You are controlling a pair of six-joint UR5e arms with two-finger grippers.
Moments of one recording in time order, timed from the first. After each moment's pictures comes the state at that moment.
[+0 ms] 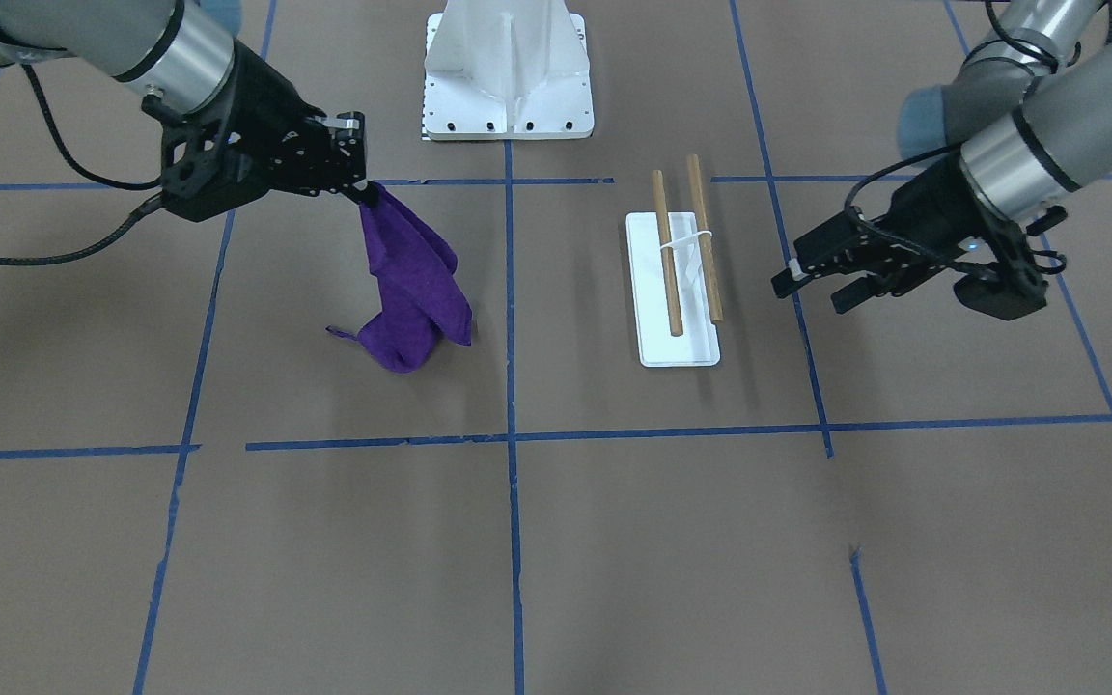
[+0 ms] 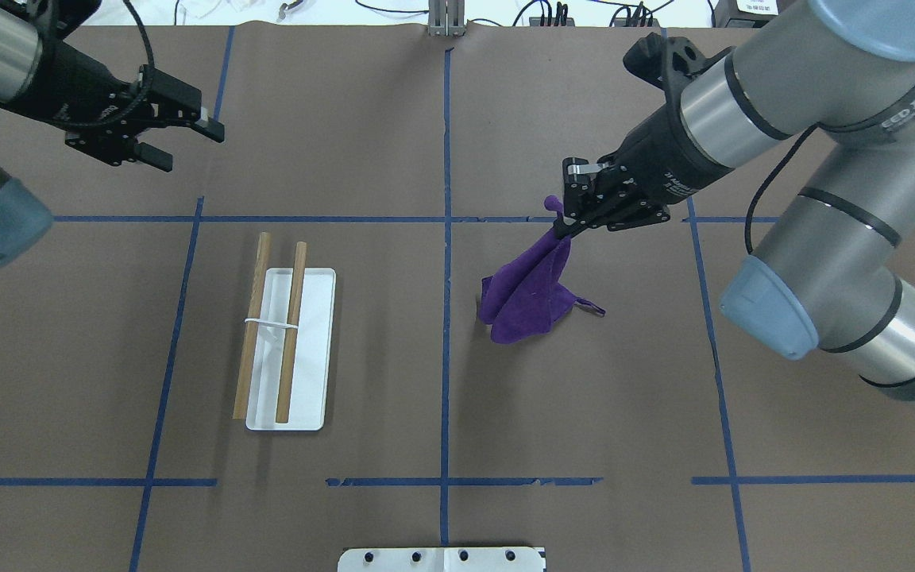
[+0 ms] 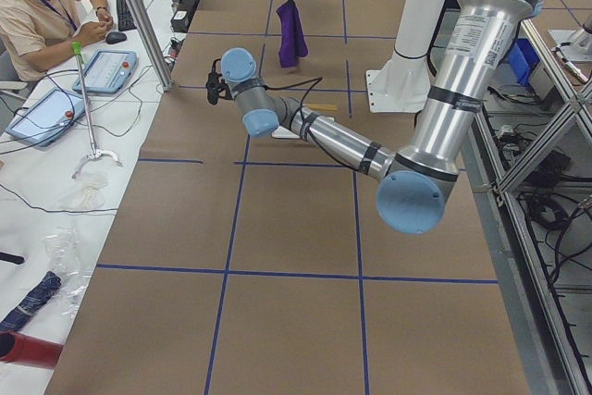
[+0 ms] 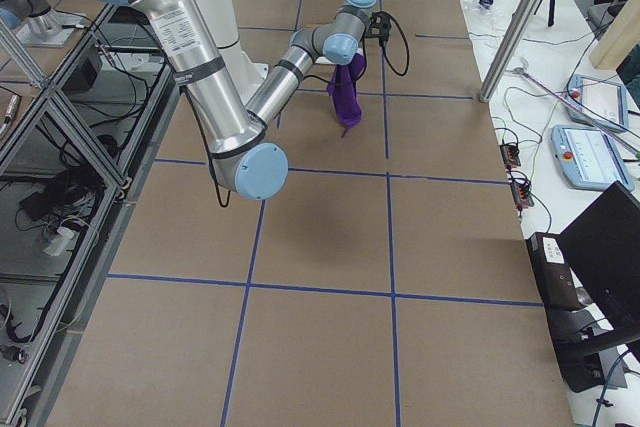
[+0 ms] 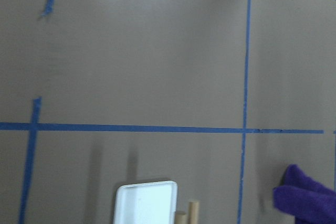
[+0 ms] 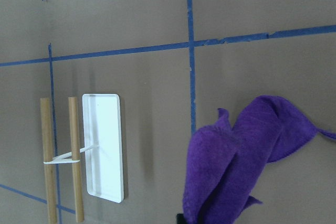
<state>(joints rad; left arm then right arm) -1.01 -2.00 -1.69 -2.24 -2.45 -1.37 0.82 -1.04 1.93 -1.32 2.38 1.28</state>
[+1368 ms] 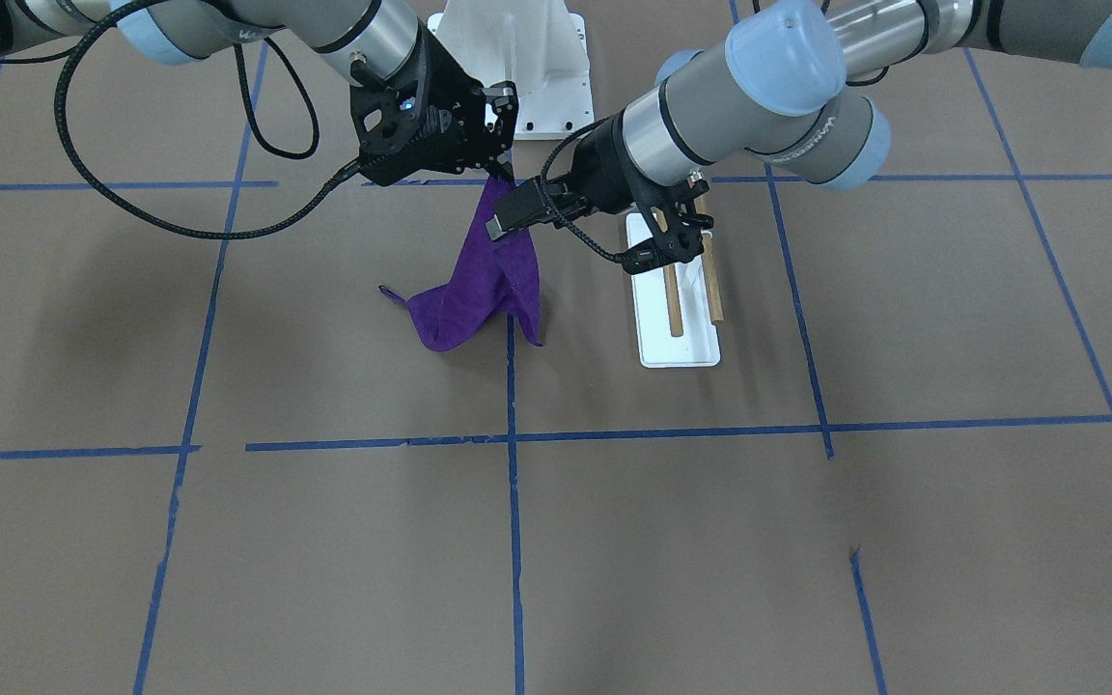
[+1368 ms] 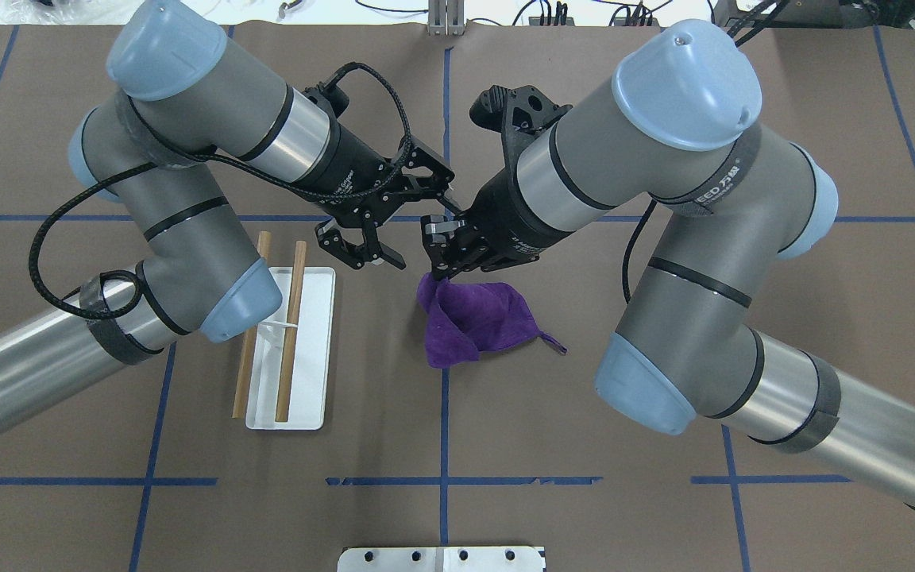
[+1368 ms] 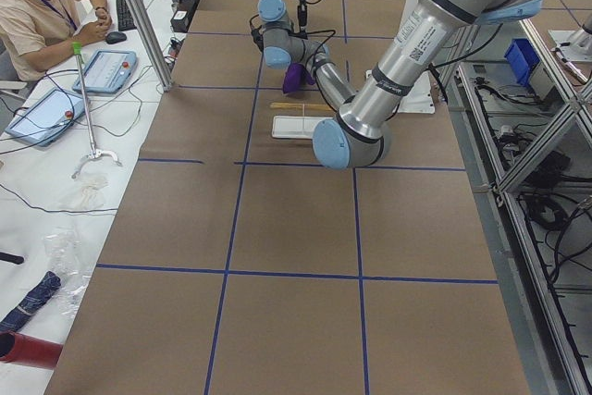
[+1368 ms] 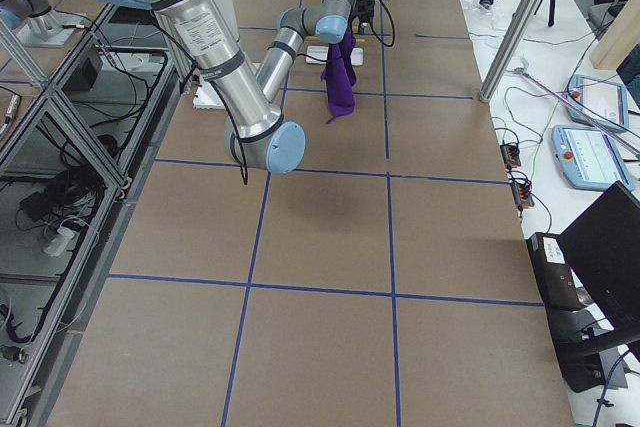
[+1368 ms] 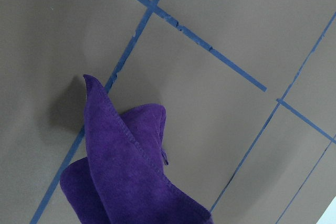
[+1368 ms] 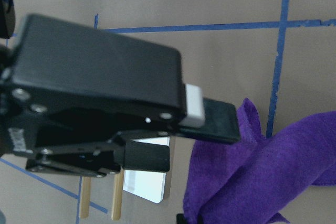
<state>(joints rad) -0.73 -2.29 -1.60 -2.24 -2.39 -1.97 0.64 -0.90 1.88 -1.32 2.19 1.27</state>
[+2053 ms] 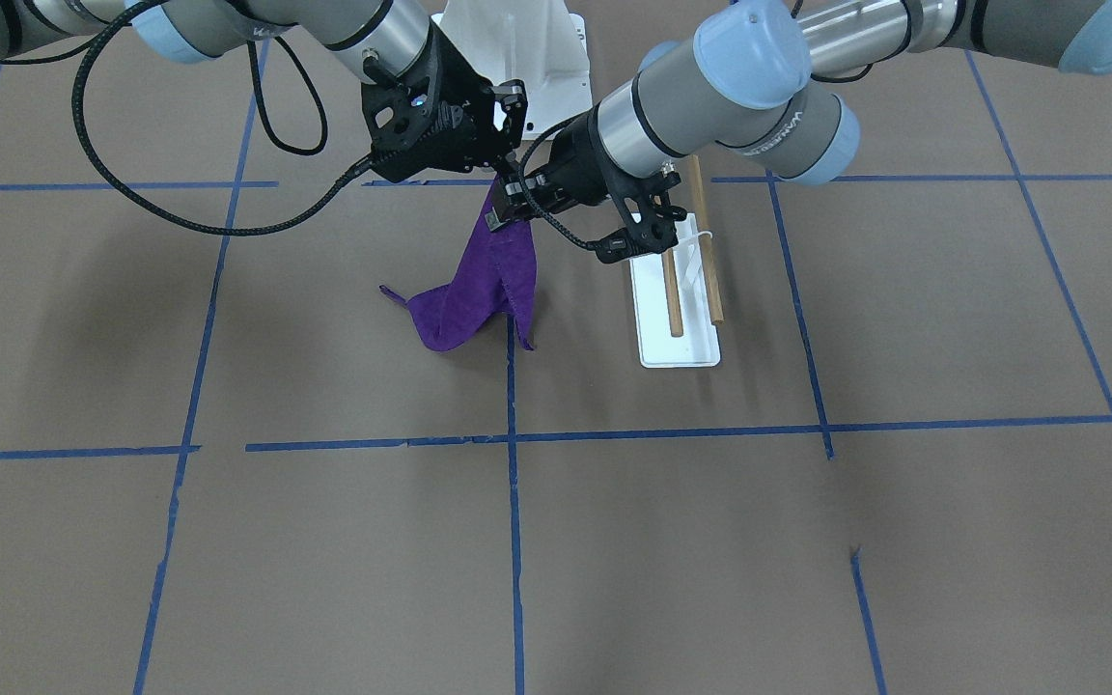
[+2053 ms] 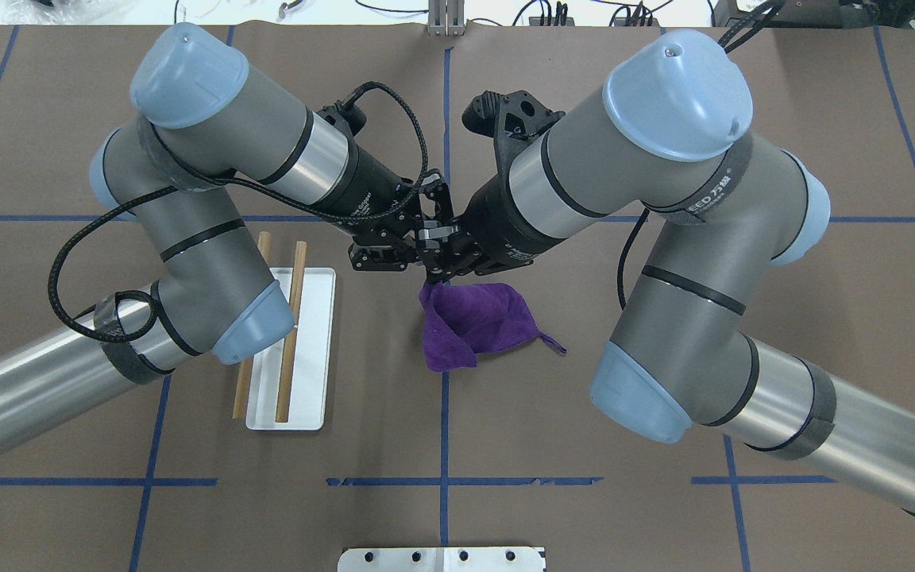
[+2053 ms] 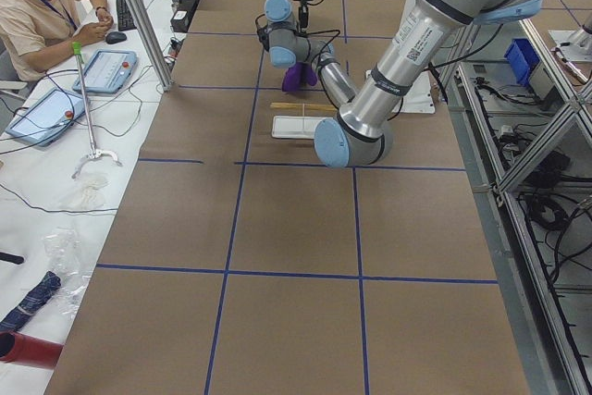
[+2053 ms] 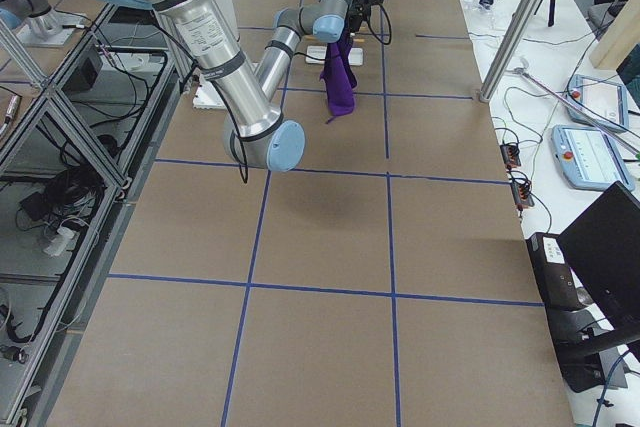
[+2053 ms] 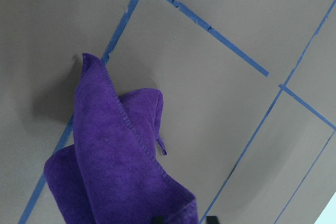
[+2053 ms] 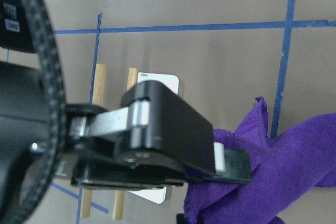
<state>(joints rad) -0.70 -2.29 -1.60 -2.24 -2.35 -1.96 0.63 -0.90 1.89 -1.32 2.18 1.27</state>
